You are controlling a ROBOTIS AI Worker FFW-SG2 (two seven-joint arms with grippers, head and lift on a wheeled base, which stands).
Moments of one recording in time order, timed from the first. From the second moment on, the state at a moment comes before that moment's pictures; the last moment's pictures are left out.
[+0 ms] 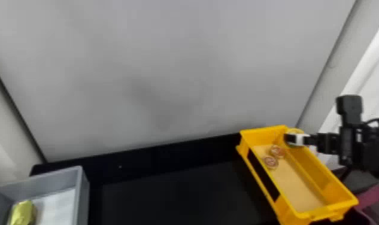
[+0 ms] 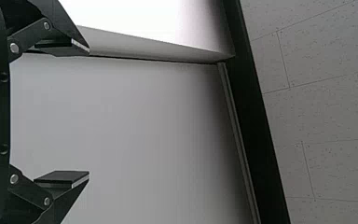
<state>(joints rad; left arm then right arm) -0.25 0.41 0.14 -2.25 -0.03 0.02 0.25 -0.29 -0.35 -0.24 -1.73 -0.12 1.19 0.22</state>
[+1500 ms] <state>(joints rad) -0.28 0.41 0.10 -2.23 -0.03 0.00 0.24 -0.34 -0.38 -0.33 -0.96 -0.21 0.68 0.29</state>
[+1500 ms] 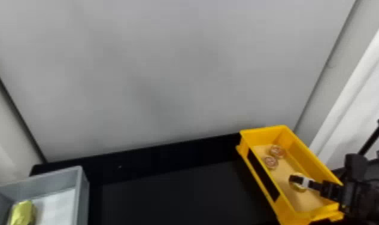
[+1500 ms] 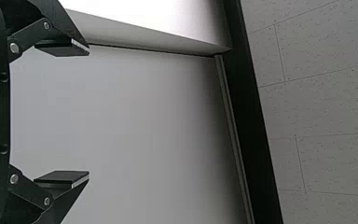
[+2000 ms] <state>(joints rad) -0.29 0.41 0.09 -2.23 -0.03 0.00 0.23 -0.36 -0.39 -0.32 -0.95 -0.22 0.69 0.24</state>
